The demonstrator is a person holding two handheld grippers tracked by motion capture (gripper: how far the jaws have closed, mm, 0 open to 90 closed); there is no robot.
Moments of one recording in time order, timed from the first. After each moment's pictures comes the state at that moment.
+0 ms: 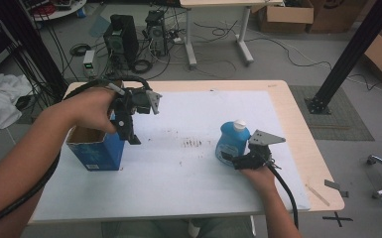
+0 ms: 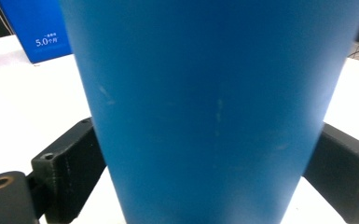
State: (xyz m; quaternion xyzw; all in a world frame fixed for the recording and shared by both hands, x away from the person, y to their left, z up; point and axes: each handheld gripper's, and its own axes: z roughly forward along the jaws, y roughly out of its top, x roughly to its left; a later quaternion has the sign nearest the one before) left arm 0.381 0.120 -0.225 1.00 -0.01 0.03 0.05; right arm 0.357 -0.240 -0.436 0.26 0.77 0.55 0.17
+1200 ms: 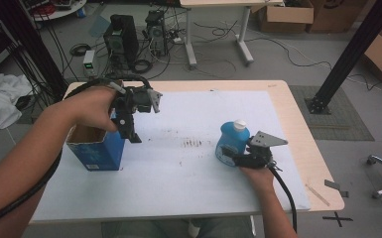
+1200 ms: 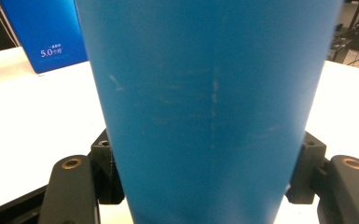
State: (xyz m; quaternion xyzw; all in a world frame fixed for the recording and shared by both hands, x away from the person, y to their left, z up) left arm 0.384 0.118 -0.226 1.00 -0.01 0.03 0.05; right arm 0.355 -0.243 -0.440 0.26 0.76 0.57 0.17
